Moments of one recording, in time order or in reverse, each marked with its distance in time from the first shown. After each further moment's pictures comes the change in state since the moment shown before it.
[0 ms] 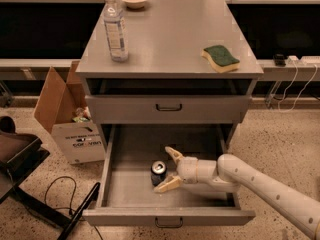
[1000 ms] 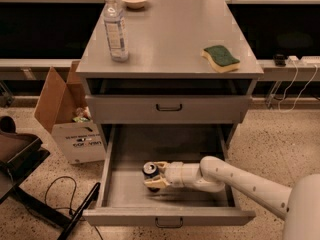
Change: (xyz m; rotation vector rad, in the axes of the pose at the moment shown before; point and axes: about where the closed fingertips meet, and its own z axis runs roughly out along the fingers) arm 0.061 -0.001 0.062 -0.037 0.111 0.085
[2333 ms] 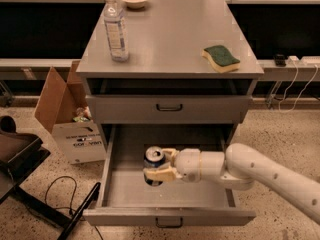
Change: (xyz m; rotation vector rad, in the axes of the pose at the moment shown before) arm -0.189 0.101 -0.103 -0.051 -0.138 0.060
